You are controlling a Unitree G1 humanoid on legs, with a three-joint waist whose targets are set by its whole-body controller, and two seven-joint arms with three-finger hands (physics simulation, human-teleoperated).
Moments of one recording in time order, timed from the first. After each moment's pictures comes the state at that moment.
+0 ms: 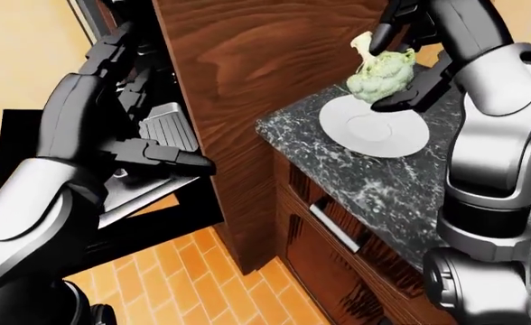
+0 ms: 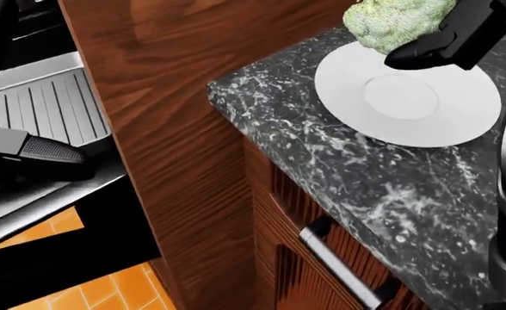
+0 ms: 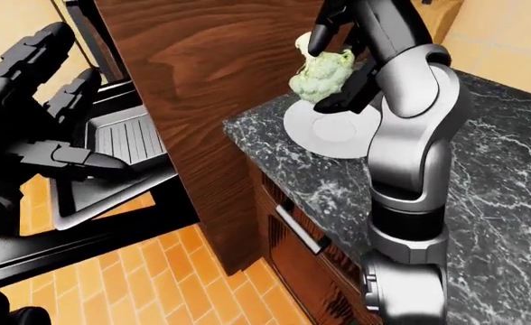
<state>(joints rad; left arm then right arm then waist) -0.64 0.50 0.37 -0.80 -0.77 1.26 0.25 -0.95 -0.39 -0.12 -0.16 -0.77 0.50 0.58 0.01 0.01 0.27</state>
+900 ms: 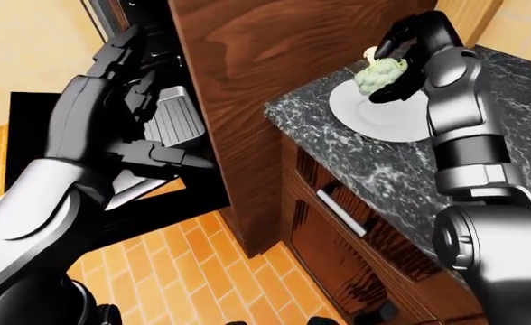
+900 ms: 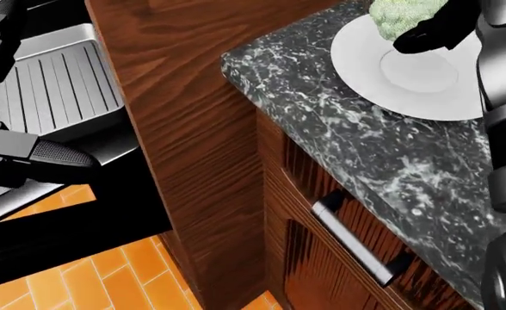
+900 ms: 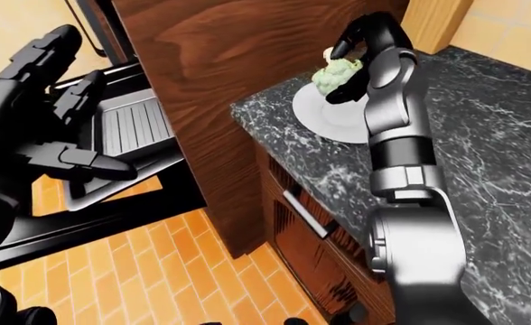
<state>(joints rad) -0.64 0.47 0.35 -0.80 -0.71 1.27 0.21 -1.23 -0.45 -0.09 0.78 -0.67 0.30 0.16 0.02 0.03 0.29</state>
